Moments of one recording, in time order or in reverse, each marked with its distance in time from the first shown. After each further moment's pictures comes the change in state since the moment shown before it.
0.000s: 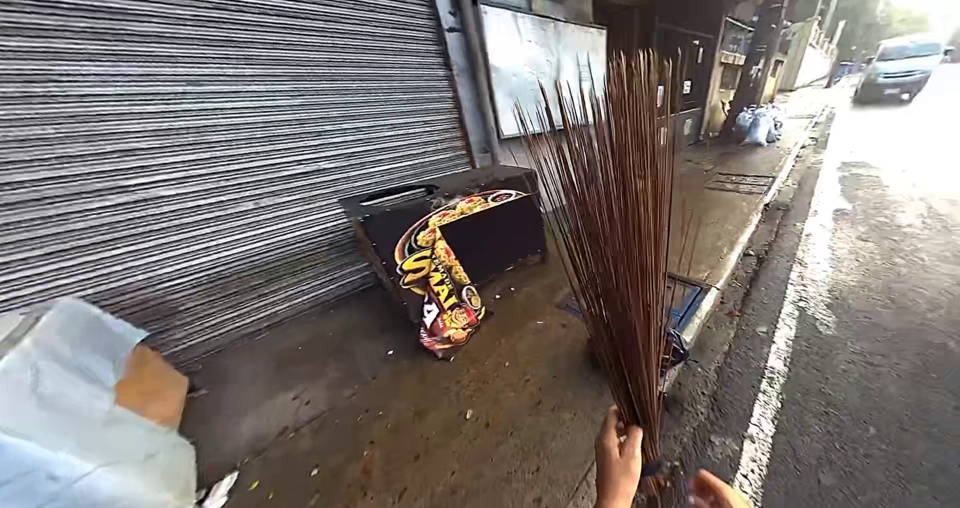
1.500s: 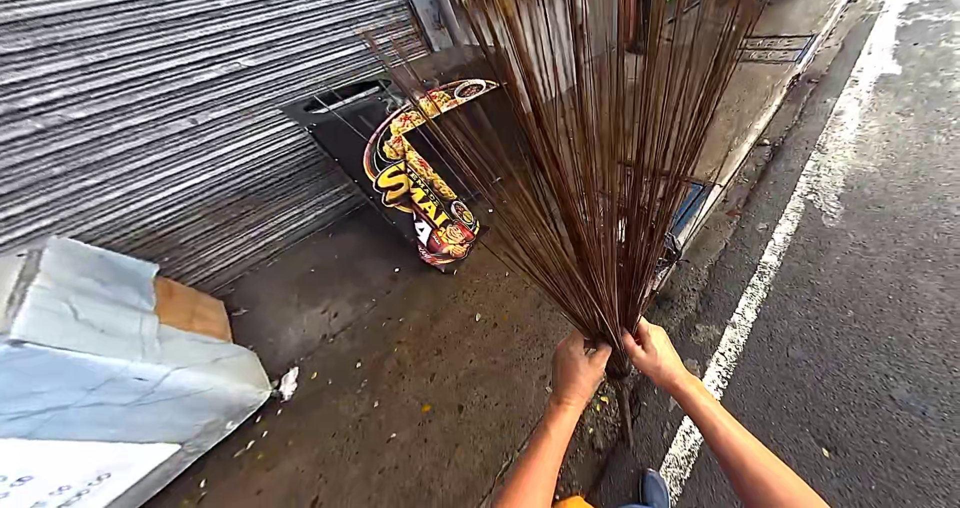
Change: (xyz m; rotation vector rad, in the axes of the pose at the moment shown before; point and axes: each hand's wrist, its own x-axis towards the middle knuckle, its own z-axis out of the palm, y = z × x) left_hand -0.022 -0.020 0.001 0.592 -0.034 0.203; right_hand 0.012 -0.076 -0.001 -0.091 0.237 -0.370
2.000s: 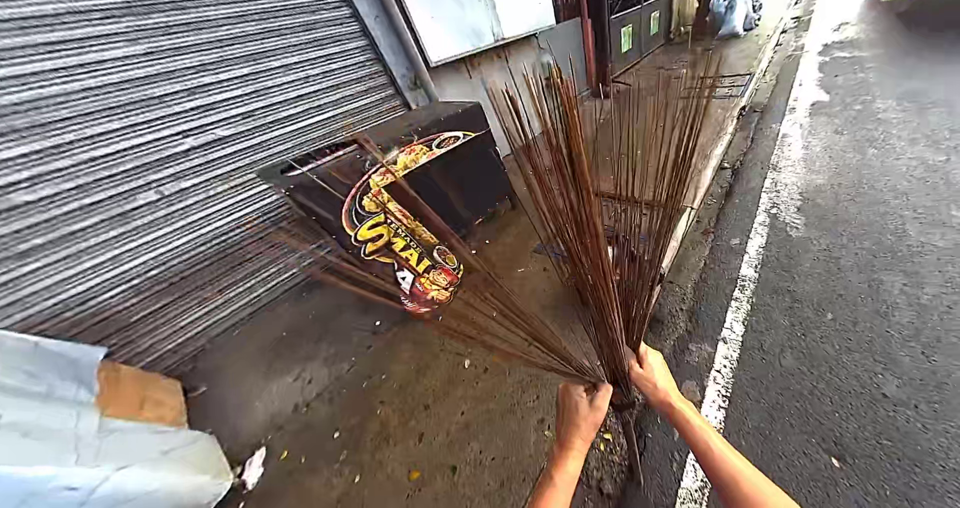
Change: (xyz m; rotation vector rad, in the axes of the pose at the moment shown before) left_hand 0.001 -0.004 0.009 -0.034 -0.014 0.063; right_hand 0.015 -0.003 -0.008 0.035 0.061 0.279
